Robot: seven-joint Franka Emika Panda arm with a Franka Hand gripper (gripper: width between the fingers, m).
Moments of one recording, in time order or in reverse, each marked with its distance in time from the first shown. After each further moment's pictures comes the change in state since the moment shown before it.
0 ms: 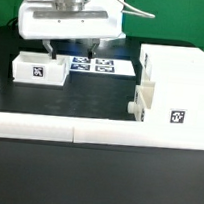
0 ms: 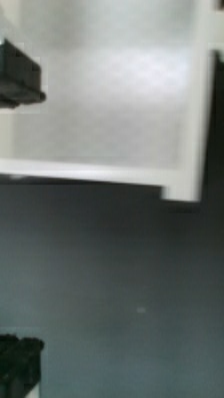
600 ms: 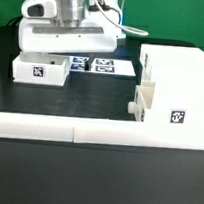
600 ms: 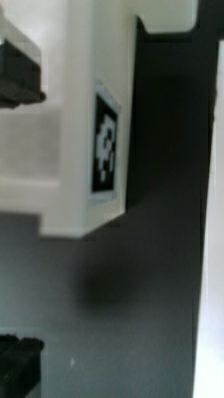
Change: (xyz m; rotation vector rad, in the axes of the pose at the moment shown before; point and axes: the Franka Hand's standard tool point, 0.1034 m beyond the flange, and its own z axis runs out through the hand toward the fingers) arm -0.019 0.009 0.038 -0.007 -0.004 0.006
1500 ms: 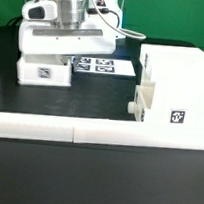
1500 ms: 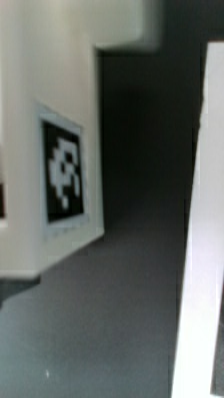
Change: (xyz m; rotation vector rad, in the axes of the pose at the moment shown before) arm -0.002 -0.001 0.002 -0.010 0.021 -0.022
